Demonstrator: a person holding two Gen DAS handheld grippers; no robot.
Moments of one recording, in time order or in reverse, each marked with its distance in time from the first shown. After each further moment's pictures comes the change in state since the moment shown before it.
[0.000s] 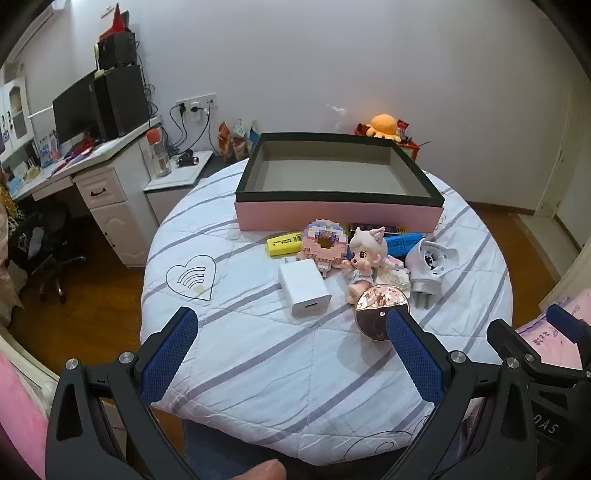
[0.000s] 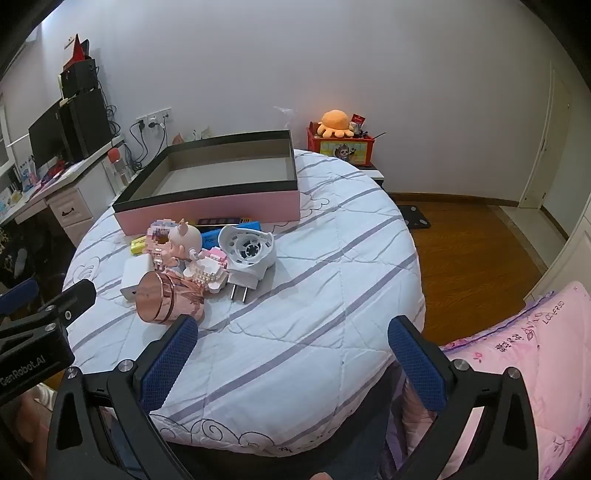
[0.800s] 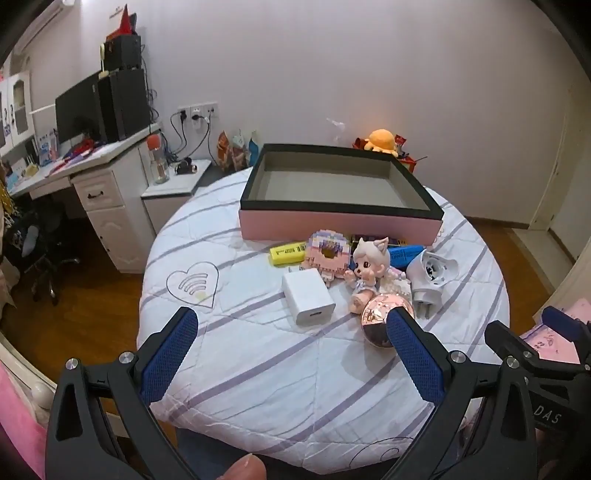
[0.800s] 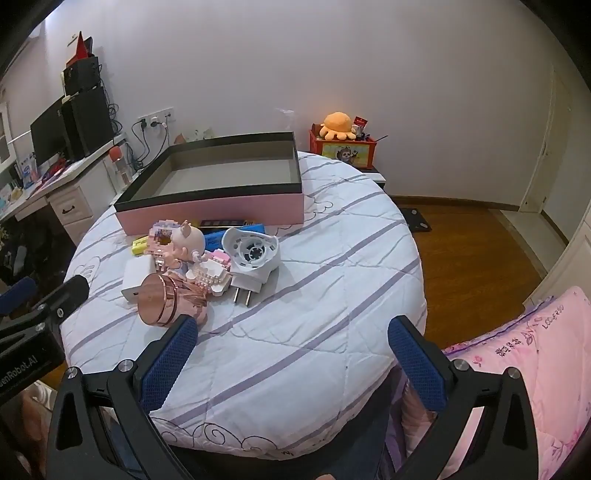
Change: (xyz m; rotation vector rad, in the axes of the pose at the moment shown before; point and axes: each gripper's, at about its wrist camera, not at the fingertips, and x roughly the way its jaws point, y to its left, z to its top) left arm -0.001 0.014 -0.003 -0.031 -0.060 -0.036; right arm 0.002 0.006 0.002 -0.016 -0.010 -0.004
